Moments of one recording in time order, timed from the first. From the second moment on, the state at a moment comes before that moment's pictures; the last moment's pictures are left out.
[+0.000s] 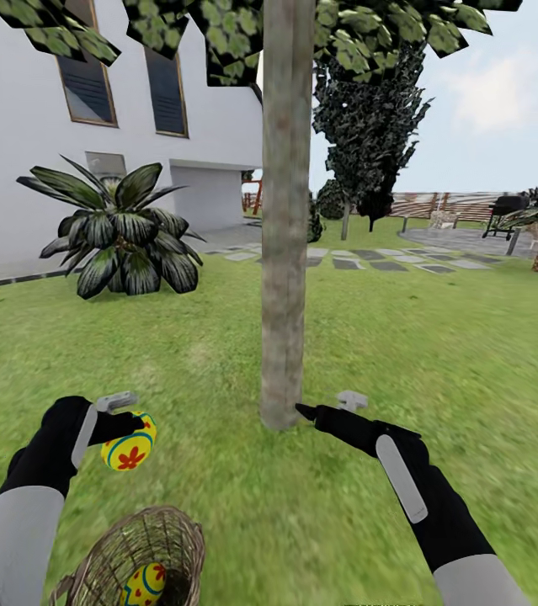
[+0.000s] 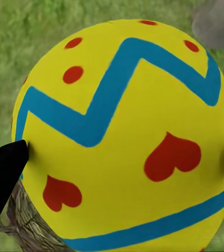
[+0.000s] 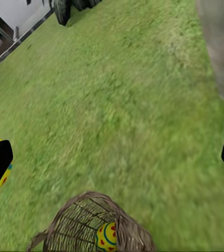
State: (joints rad) left arm -0.74 0.15 0.26 -0.92 -0.01 1.01 -0.08; right arm -0.51 -0.01 0.11 -1.23 -0.54 0.67 0.19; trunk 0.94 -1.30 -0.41
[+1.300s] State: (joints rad) left arm -0.74 0.11 0.24 -0.98 -0.01 1.00 -0.08; right arm -0.51 -0.01 0.10 -1.21 -0.54 0.67 0.20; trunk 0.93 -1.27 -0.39
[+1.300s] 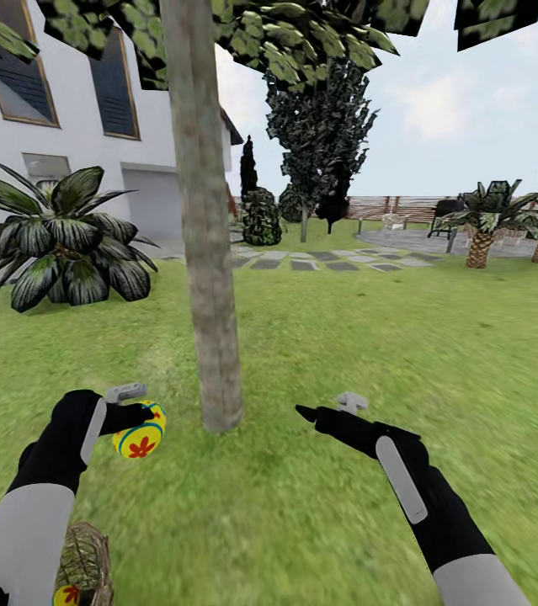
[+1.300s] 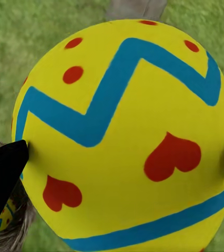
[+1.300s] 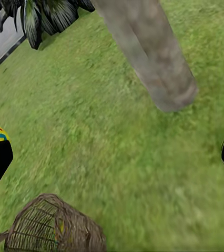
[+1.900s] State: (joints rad) left arm -0.74 0.11 0.21 -0.88 -0.01 0.96 -0.08; right arm -0.51 -0.01 0.07 -1.21 -0.55 0.67 0.20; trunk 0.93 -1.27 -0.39
